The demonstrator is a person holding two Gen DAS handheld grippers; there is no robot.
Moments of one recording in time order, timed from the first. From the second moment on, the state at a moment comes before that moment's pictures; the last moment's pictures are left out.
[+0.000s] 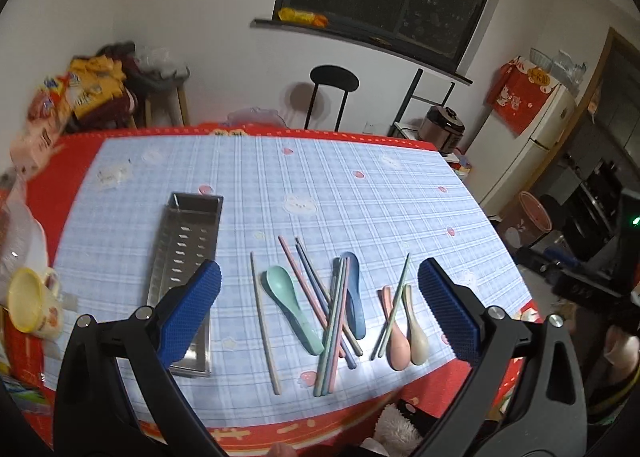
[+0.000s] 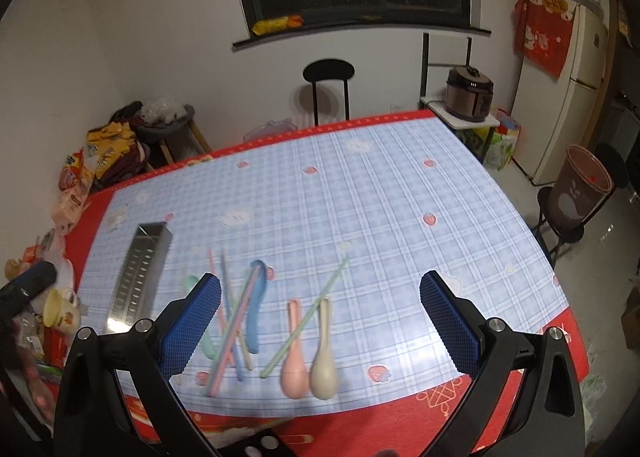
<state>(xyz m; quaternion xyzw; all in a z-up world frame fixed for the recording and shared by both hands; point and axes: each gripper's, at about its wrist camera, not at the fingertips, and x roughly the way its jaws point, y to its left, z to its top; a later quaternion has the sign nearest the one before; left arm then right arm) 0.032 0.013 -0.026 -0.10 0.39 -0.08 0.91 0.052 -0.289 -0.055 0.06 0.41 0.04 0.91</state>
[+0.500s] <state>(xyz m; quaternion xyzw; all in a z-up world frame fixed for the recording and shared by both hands) 0.057 0.008 -0.114 -0.01 0.45 -0.08 0.89 0.071 -0.307 -0.149 0.04 0.50 0.01 0.87</state>
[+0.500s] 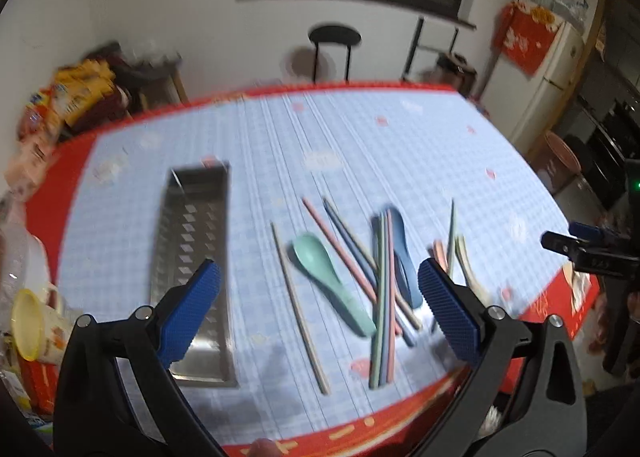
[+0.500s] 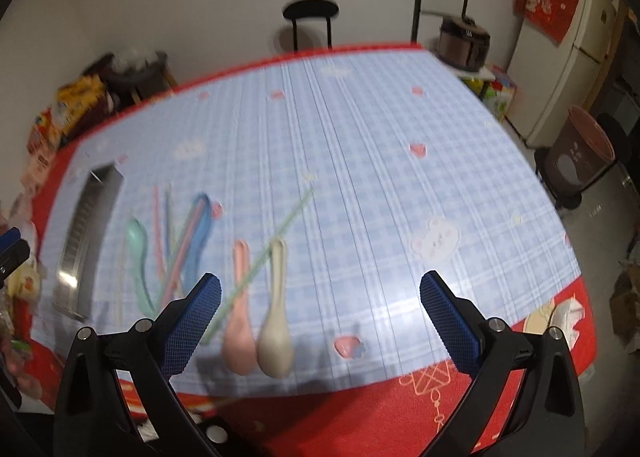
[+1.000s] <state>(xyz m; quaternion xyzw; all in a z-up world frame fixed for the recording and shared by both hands) 0.051 0.014 -0.181 0.00 0.51 -0.06 0.86 0.064 -0.302 -0.217 0.06 0.57 0.06 0.82</state>
